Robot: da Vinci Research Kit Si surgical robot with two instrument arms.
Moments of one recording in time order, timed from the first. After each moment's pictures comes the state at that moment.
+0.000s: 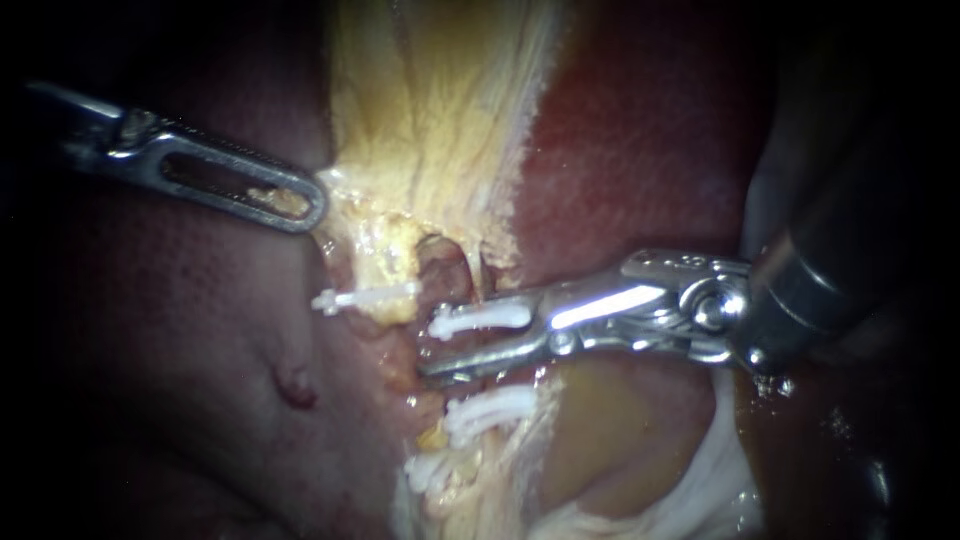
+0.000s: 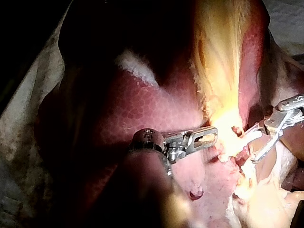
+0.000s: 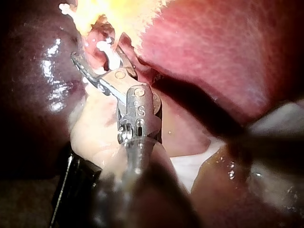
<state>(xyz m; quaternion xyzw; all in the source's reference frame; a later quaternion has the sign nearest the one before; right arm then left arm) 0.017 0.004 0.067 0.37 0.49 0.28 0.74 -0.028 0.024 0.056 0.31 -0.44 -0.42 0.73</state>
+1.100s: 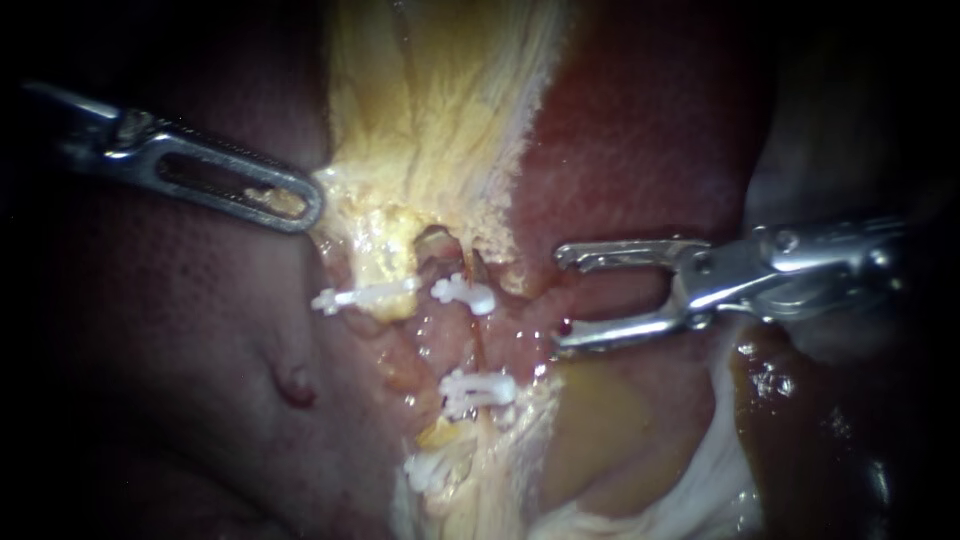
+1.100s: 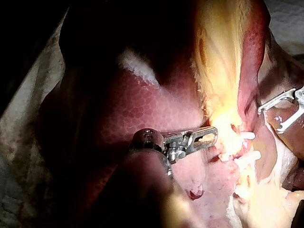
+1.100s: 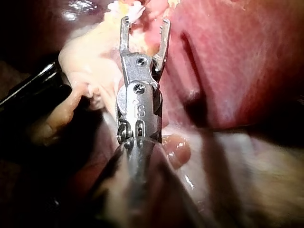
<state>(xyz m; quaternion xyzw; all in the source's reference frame) 0.005 0.007 0.062 0.24 0.55 0.15 0.79 -0.028 0.023 0.056 0.31 -0.44 -0.42 0.73</state>
